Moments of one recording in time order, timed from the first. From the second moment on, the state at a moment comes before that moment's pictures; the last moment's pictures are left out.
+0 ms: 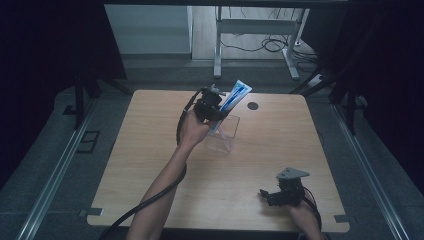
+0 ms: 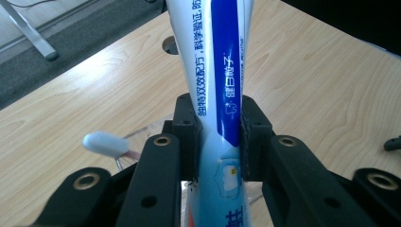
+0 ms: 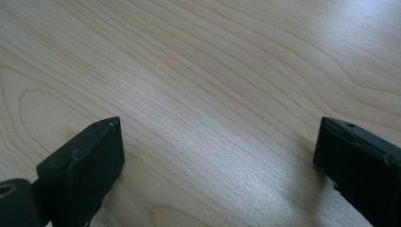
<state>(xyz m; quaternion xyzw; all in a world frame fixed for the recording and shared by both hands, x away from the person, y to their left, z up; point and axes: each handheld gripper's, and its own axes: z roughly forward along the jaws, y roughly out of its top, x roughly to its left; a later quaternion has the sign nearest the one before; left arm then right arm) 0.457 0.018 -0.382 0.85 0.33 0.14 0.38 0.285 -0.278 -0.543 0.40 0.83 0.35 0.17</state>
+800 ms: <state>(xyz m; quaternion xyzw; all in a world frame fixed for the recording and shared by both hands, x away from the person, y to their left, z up) 0.477 -0.001 -0.421 0.84 0.33 0.17 0.39 0.285 -0.278 -0.543 0.40 0.83 0.35 0.16</state>
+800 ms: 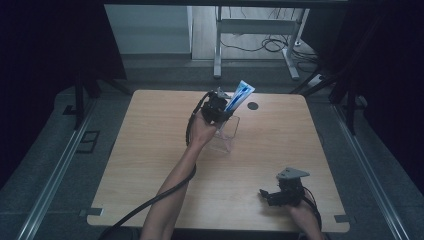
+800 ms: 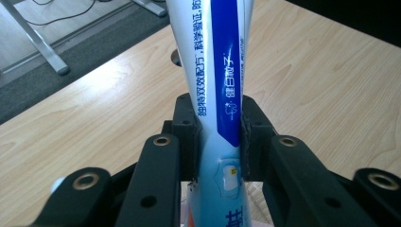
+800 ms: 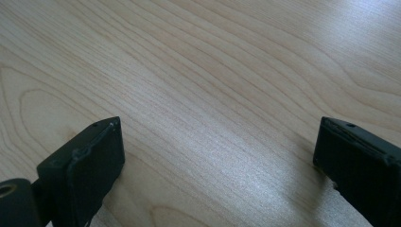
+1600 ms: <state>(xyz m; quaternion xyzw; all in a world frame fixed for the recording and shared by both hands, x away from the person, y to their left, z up) 0.464 -0.001 -0.444 0.86 0.31 0.17 0.37 0.285 -0.278 -0.543 0.40 0.83 0.35 0.16</state>
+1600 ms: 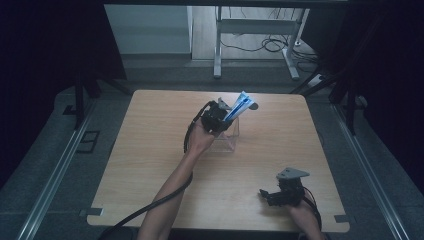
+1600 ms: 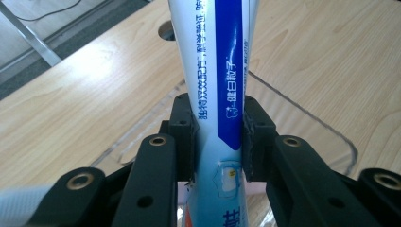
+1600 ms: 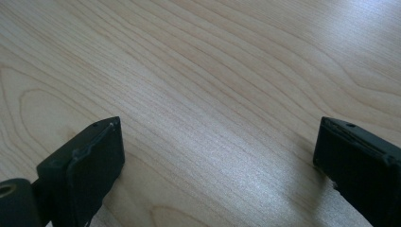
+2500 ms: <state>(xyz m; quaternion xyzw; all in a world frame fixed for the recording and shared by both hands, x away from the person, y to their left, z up) 0.454 0.012 -0.451 0.86 0.30 0.14 0.39 0.286 -0.278 -0.543 0.40 0.83 0.35 0.16</state>
